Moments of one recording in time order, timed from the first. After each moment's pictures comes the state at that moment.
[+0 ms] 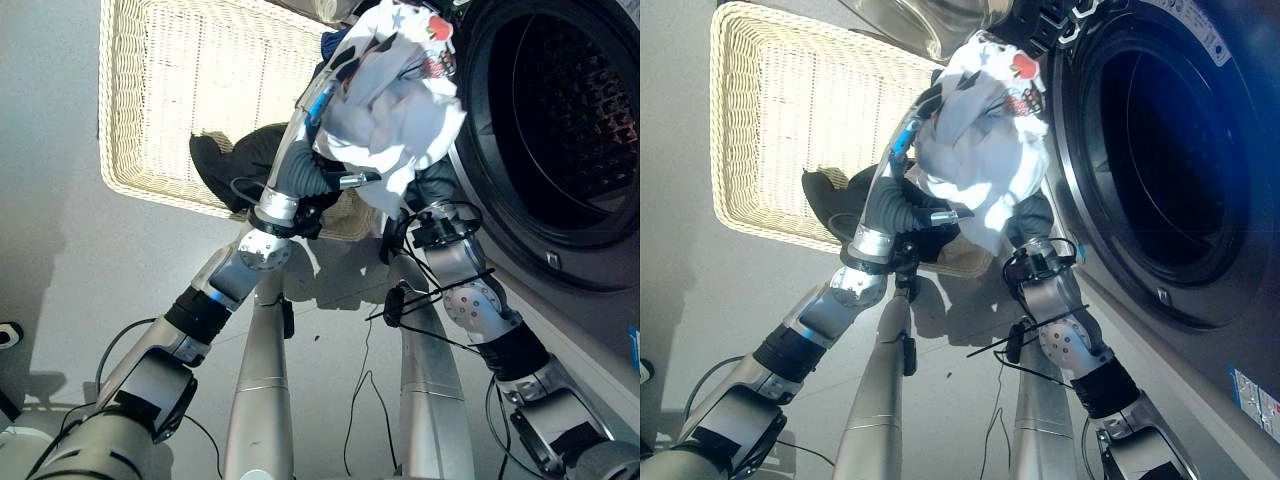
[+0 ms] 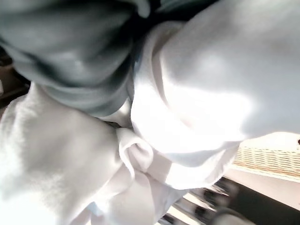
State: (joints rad) left arm -0.74 0.46 -0.44 0.14 0.21 -0.54 0.58; right arm -0.59 -0.37 0.28 -0.06 1.13 -0.26 -0.01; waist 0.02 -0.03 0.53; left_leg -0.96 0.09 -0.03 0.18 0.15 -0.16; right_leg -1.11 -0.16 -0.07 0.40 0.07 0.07
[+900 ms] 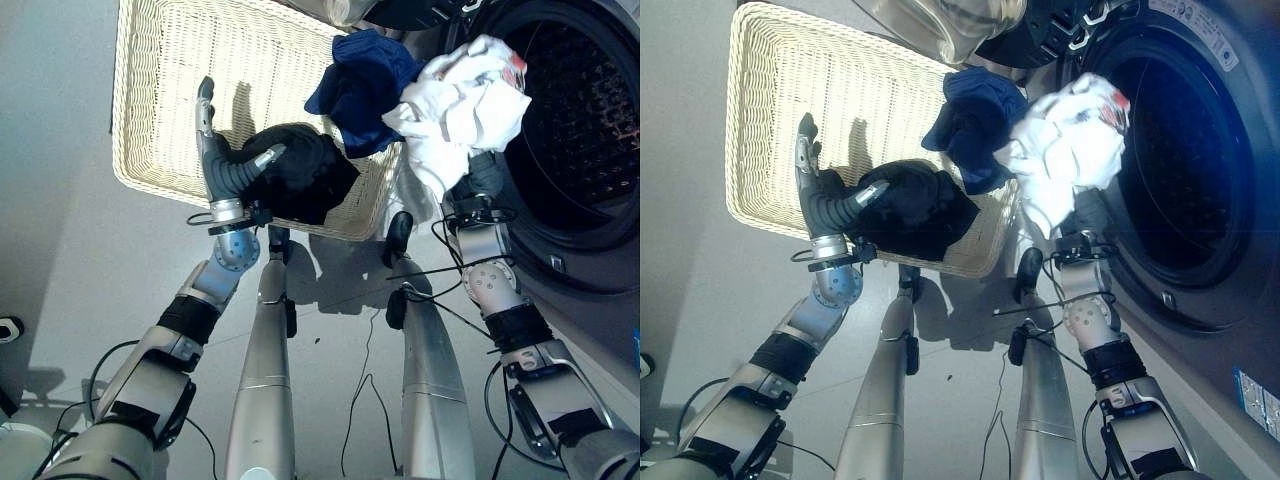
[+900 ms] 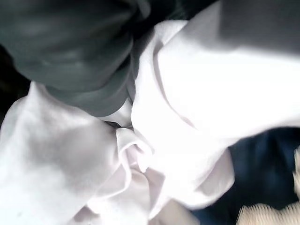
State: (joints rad) left arm -0.81 0.48 -0.38 0.64 0.02 -0.53 0.83; right arm -0.75 -0.44 0.12 0.60 1.36 -0.28 -0.09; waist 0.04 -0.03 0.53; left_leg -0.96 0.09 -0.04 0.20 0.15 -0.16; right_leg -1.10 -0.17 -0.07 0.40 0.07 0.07
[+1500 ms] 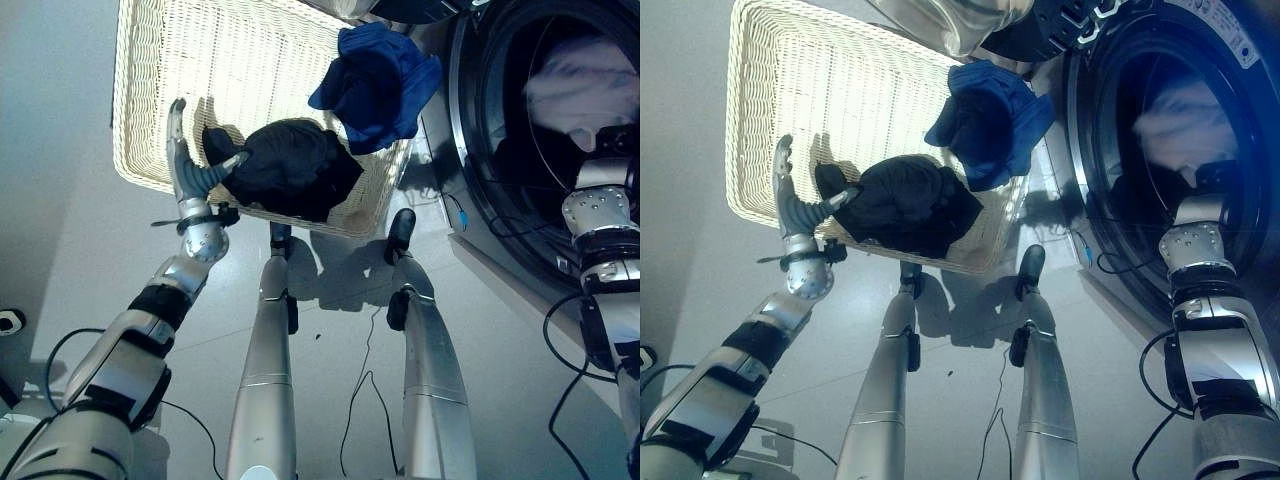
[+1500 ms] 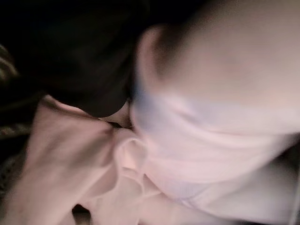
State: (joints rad) left arm -0.77 0.64 -0.45 0.75 -0.13 -0.50 0.83; right arm -1.06 -0.75 0.05 0.91 1.42 -0.50 -0.49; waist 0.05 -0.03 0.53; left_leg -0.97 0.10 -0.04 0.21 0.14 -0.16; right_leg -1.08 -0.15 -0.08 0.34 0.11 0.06
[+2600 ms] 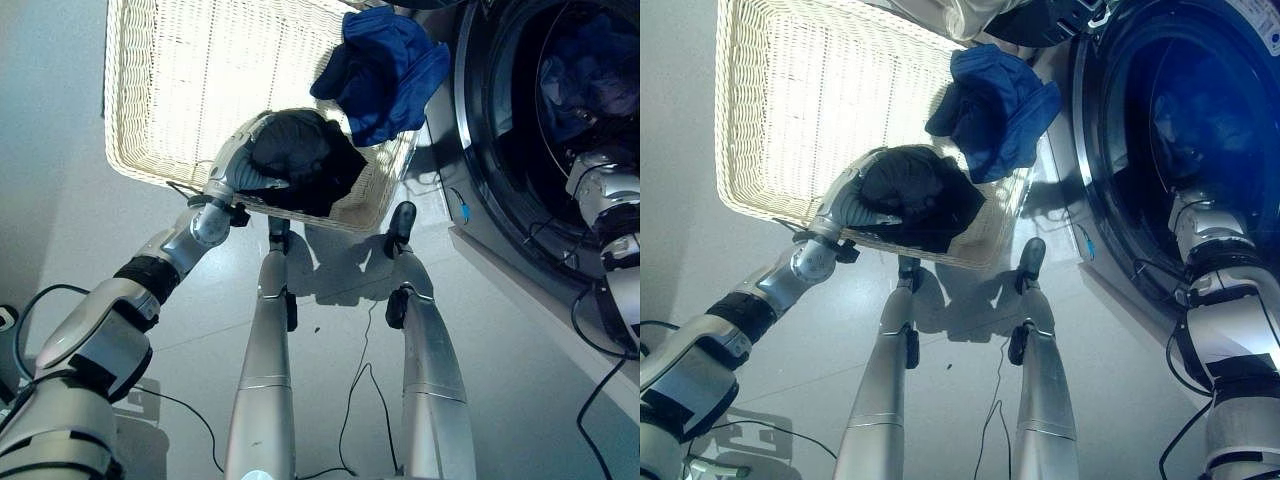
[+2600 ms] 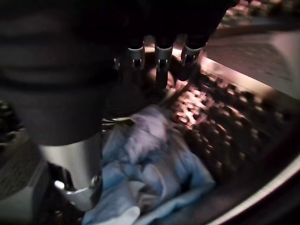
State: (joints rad) left arm -1.03 0.76 -0.80 0.78 0.00 -0.36 0.31; right arm -1.26 -0.84 0.40 1.09 0.52 0.12 -0.75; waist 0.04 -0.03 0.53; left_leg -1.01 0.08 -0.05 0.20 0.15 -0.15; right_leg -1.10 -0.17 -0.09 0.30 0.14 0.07
